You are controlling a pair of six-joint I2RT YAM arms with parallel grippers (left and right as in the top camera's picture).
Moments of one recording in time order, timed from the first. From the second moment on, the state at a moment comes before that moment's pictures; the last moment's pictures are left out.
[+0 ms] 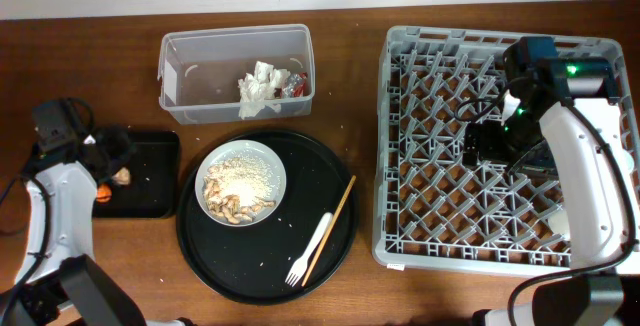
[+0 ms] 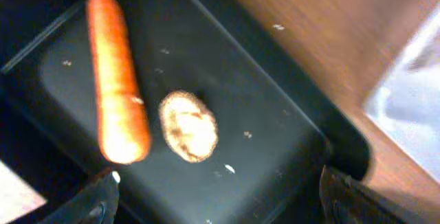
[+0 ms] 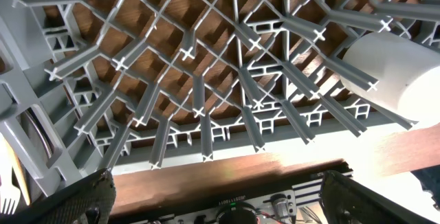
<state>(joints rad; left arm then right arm) 0.42 1.60 1.13 -0.63 -0.04 -0.35 -0.03 1.62 1.62 -1.61 0.07 0.22</state>
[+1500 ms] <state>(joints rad) -0.49 1.89 1.17 -0.83 0.05 -0.22 -0.03 1.62 1.62 -1.61 0.07 0.22</state>
